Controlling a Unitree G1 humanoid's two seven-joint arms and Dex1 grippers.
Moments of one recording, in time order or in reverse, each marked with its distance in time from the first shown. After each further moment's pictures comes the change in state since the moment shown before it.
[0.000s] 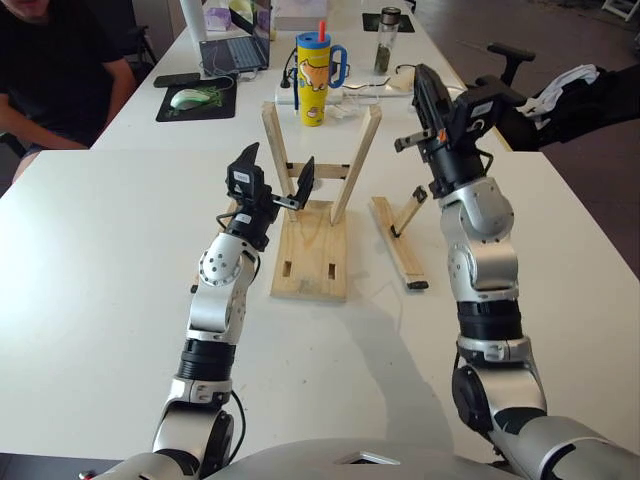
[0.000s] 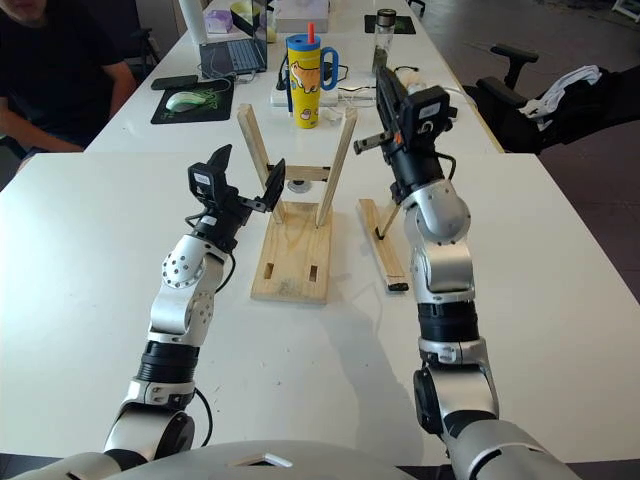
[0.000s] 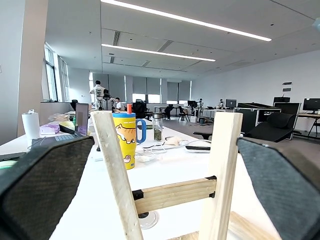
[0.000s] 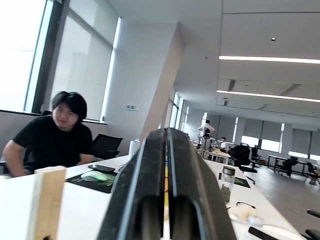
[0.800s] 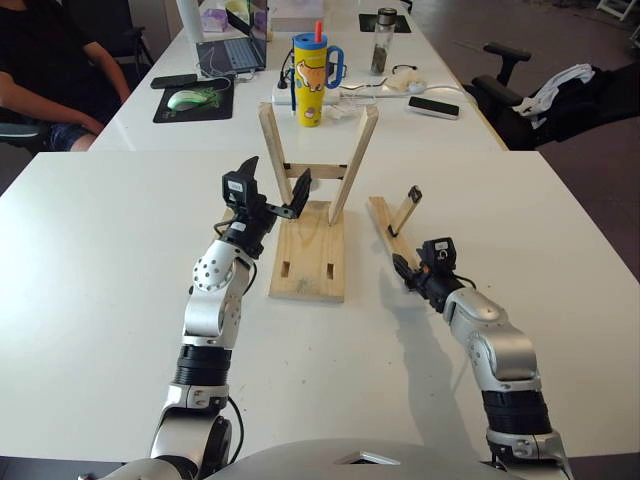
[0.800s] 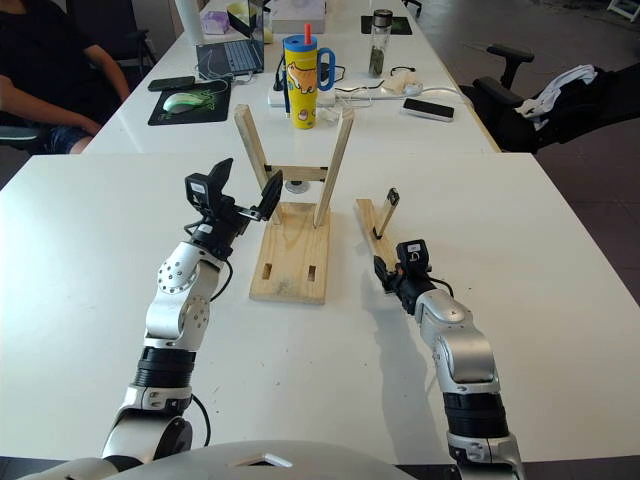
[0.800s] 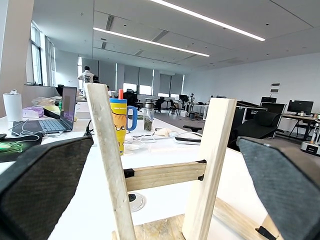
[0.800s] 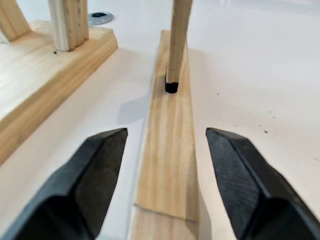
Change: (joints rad) left arm 0.033 0.001 0.035 0.016 -0.084 0.033 -0.089; right arm 0.332 -0.085 -0.022 -0.008 0.034 0.589 -0.044
